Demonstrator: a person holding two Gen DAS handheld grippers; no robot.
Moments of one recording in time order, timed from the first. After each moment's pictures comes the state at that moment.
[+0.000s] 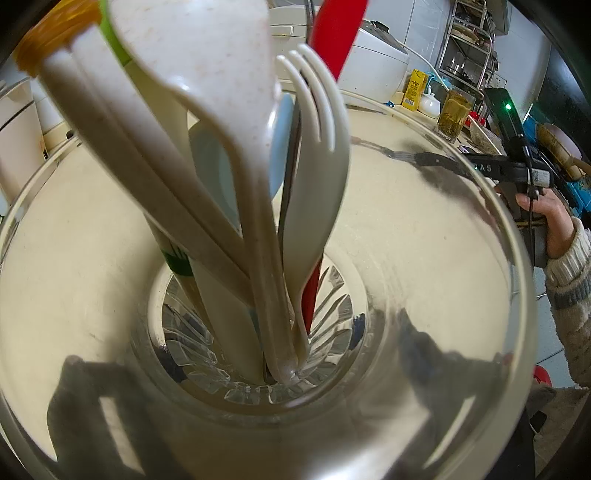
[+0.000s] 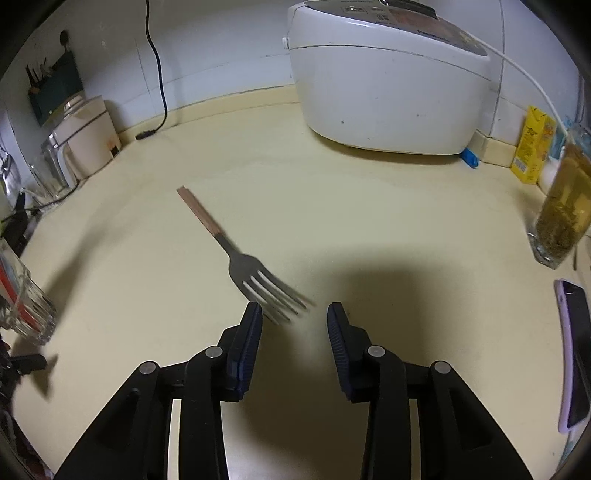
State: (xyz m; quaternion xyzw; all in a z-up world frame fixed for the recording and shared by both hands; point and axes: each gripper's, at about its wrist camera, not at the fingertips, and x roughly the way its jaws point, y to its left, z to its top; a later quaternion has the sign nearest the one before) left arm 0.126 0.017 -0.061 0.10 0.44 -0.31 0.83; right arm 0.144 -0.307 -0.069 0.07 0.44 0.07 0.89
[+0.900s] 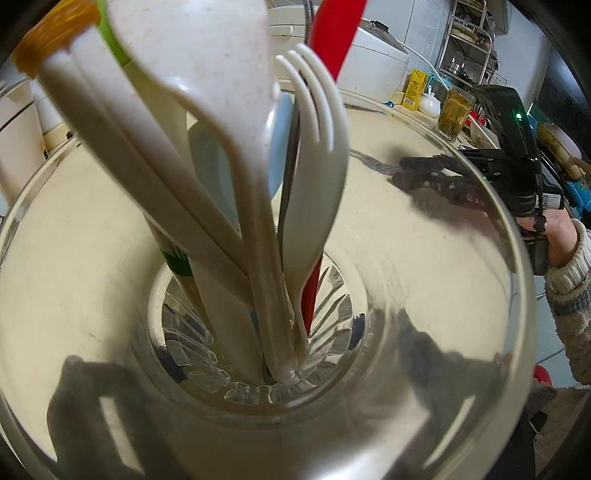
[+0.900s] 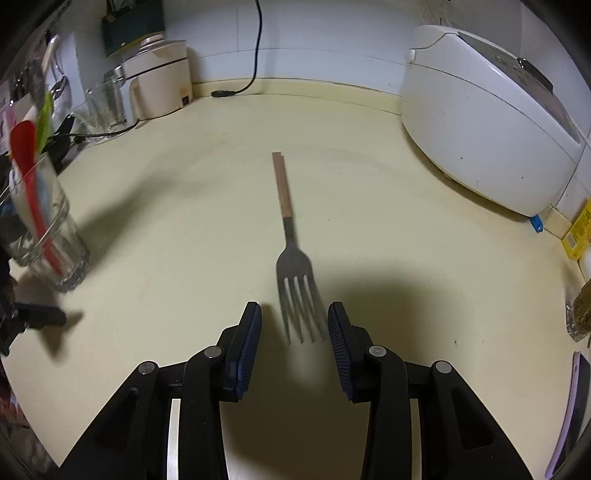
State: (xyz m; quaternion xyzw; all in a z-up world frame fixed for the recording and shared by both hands) left arm 0.125 0.014 -0.061 0.10 0.44 -0.31 0.83; right arm 0.146 -0.232 -0.064 -0.05 0.45 0.15 0.88
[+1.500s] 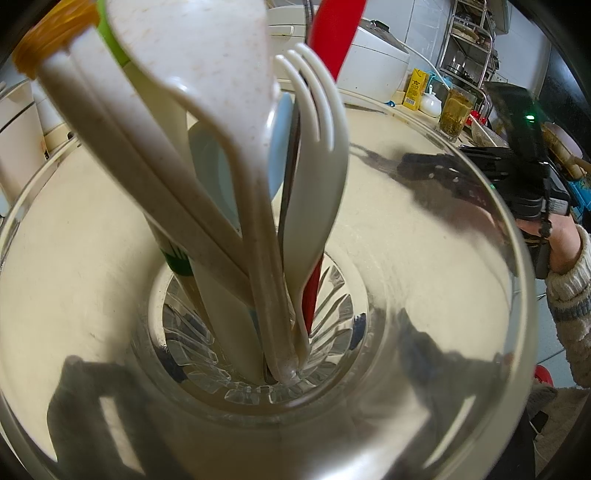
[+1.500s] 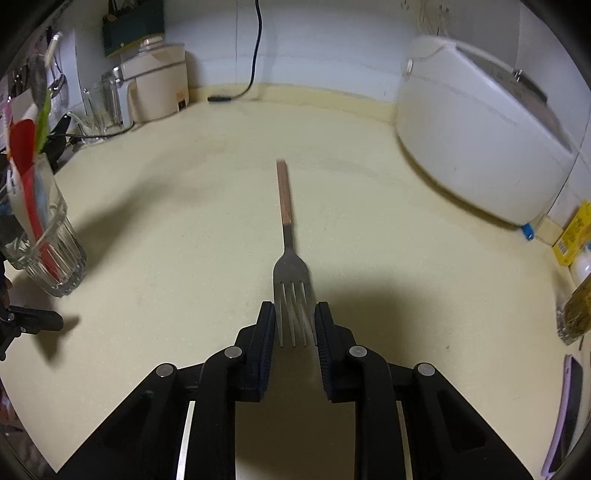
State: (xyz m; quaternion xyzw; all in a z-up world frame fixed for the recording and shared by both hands) left arm 0.125 0.015 -0.061 0.10 0.44 -0.31 0.83; right arm 0.137 -0.225 -0.053 -0.06 0.41 0.14 0.90
